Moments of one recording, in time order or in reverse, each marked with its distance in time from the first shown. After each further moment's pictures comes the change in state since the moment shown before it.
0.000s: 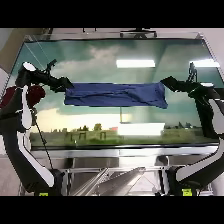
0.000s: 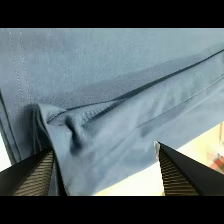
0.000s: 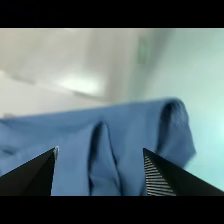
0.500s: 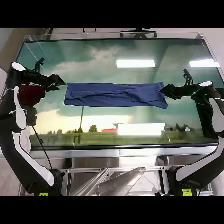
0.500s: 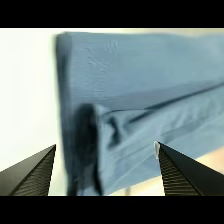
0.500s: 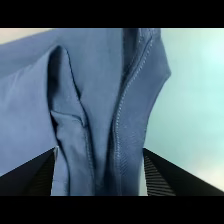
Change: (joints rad) left arm 0.096 0.000 0.029 0.000 0.023 -0.078; right arm -0.006 -0.040 0.042 -0.244 0.142 0.182
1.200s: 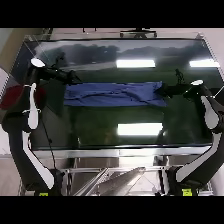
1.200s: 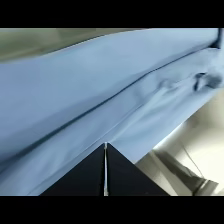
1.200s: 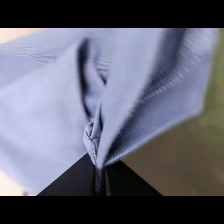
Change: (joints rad) left arm -0.238 -0.001 0.001 -0.170 0.066 0.044; right arm 0.076 -0.073 0.081 0.094 0.045 0.026
